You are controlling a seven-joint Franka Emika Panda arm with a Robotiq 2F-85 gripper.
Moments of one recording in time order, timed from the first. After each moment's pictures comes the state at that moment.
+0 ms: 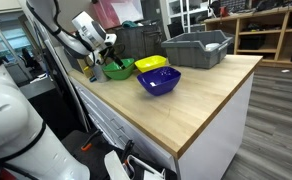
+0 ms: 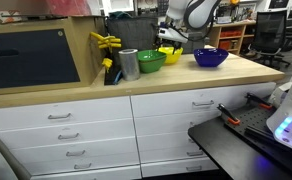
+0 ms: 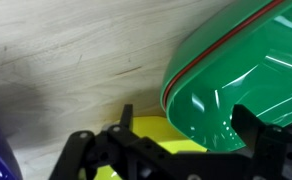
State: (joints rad) arm -0.20 0.08 0.43 -2.38 -0.67 2.88 1.42
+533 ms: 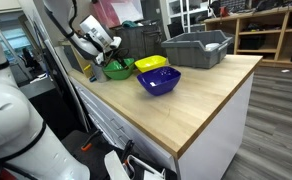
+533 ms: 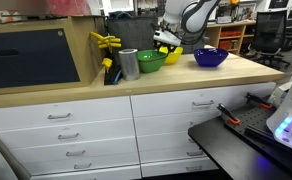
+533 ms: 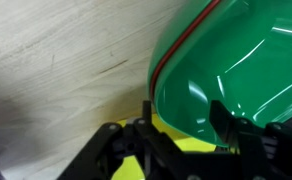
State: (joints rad) arm -0.18 0.20 0.39 -2.26 -0.83 2.87 1.66
